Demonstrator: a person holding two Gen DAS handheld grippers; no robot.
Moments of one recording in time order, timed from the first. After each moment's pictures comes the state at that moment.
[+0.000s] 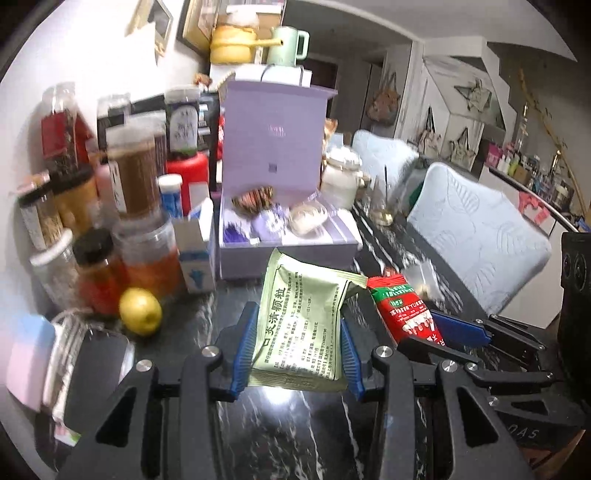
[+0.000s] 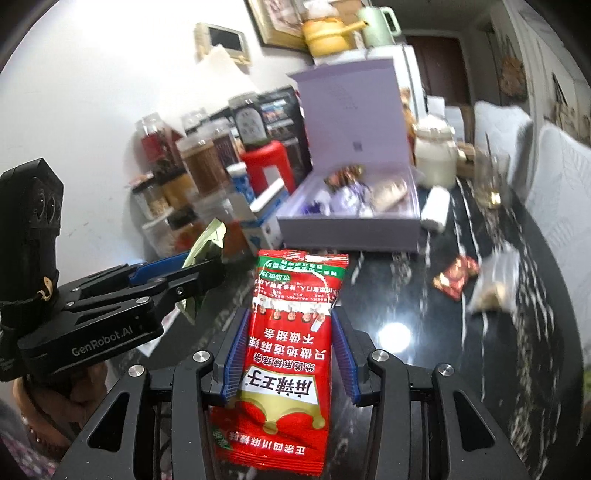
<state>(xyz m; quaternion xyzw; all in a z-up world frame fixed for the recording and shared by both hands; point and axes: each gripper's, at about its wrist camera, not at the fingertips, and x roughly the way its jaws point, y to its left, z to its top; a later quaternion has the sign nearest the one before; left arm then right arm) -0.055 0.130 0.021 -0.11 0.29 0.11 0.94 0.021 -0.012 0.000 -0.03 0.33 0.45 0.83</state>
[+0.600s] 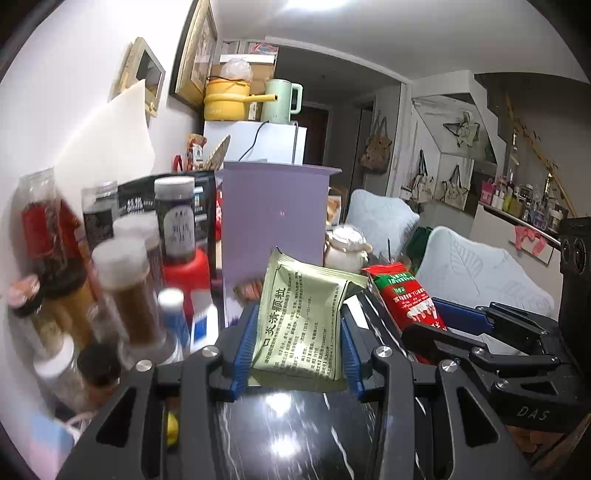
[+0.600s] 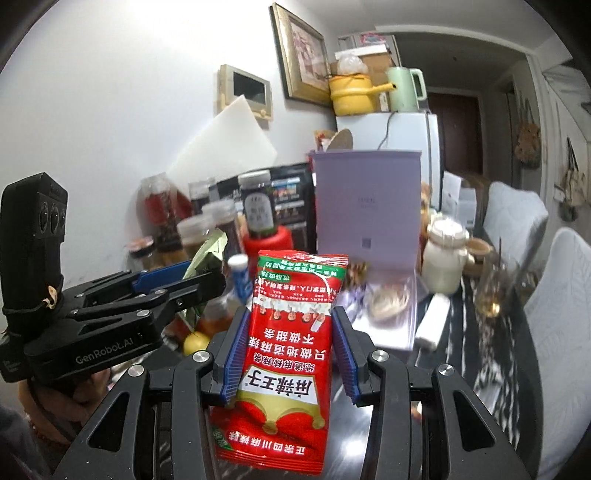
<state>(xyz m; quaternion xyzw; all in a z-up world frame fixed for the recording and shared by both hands) 0.001 0.174 0.089 -0.08 0.20 0.10 0.97 0.077 0.028 0.079 -0.05 0.23 0.47 0.85</state>
